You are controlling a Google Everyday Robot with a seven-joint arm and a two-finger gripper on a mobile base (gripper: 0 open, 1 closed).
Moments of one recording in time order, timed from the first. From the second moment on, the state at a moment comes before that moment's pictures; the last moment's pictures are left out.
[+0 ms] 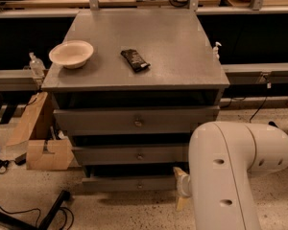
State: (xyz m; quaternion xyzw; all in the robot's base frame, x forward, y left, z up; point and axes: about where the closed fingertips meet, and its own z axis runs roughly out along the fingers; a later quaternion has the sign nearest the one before) arm 0.555 -0.165 0.243 -0.70 0.69 -0.01 0.22
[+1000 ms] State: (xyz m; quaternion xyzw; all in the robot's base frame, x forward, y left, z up) arm 0.574 -0.139 0.191 -0.70 0.69 -0.02 0.16
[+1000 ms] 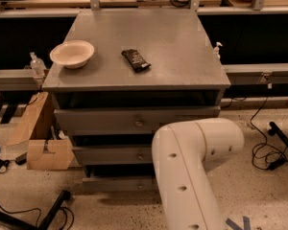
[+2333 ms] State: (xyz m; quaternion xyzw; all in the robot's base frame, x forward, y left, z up) arm 0.579 -0.129 0.189 -0.70 0.70 -0.09 0.10
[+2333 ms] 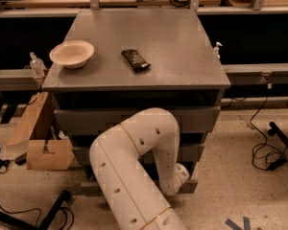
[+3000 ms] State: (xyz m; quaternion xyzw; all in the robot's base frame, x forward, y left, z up) arm 0.547 -0.139 0.203 -0.69 0.71 -0.08 0.10
